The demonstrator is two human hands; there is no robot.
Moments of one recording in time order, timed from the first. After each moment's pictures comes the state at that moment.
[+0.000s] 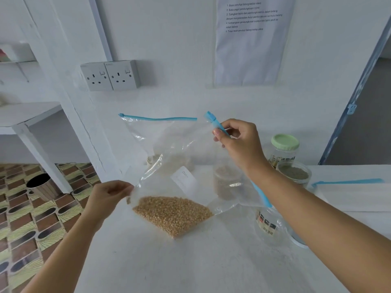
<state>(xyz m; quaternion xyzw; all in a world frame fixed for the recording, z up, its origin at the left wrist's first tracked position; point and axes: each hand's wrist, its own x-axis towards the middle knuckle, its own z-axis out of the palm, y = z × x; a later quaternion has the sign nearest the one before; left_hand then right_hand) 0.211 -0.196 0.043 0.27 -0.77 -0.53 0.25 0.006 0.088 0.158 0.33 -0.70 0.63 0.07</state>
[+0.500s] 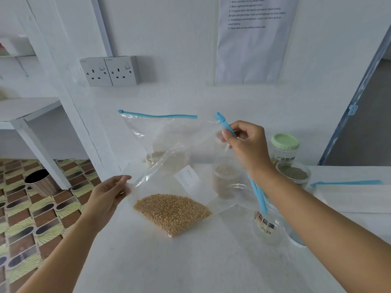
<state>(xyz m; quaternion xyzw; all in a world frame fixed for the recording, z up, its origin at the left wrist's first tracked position) 0.207 -0.192 0.029 0.23 -0.62 -0.71 0.26 -0.004 0.098 0.147 0.30 -0.70 0.65 0.06</state>
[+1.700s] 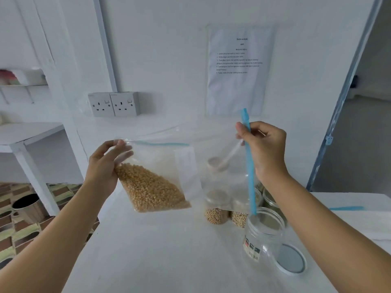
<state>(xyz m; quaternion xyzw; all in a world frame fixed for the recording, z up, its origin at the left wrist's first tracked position) 0.152 -0.166 0.175 0.17 -0.55 -0.72 0.39 -0.010 0.142 0.215 0.27 -0.58 0.76 0.13</state>
